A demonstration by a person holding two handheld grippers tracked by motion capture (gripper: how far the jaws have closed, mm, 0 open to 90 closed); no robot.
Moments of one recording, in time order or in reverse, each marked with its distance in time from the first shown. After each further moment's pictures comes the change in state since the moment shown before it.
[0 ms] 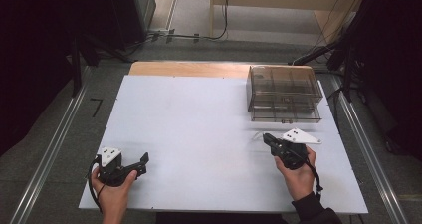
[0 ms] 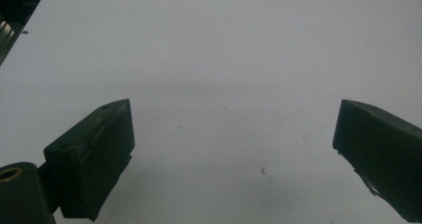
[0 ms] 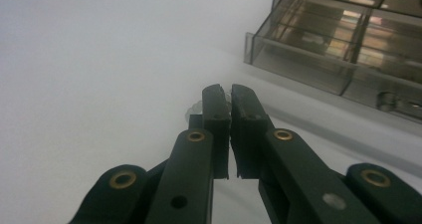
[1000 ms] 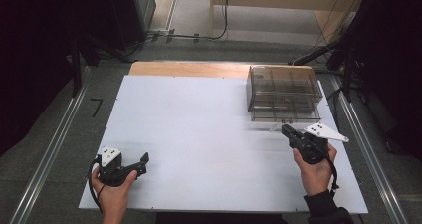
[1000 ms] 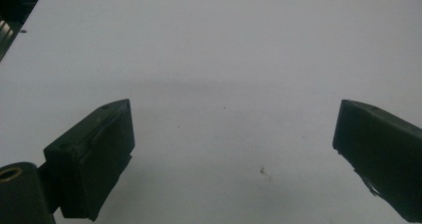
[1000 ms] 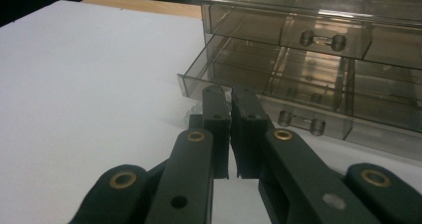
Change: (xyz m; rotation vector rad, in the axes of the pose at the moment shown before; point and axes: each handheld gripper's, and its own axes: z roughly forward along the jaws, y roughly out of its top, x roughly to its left) left arm 0.000 0.000 0.000 0.002 -0.003 -0.001; right arm -0.034 0.011 -0.028 -0.089 -0.073 0.082
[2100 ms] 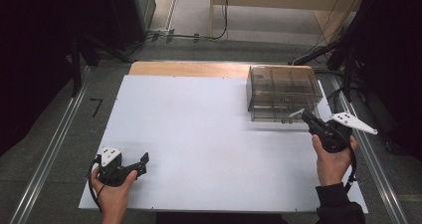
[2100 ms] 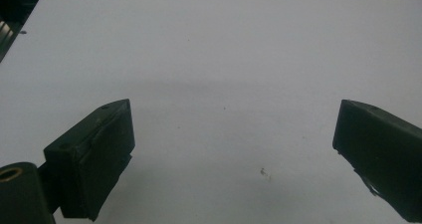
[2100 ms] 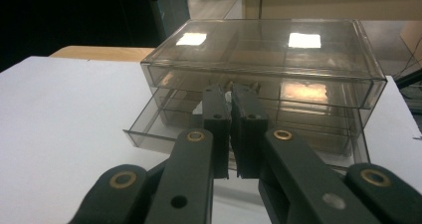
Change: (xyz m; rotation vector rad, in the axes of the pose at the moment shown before) left arm 0.000 0.000 0.000 0.000 -0.001 0.002; right arm -0.044 0.023 -0.014 -0.106 -0.078 0.103
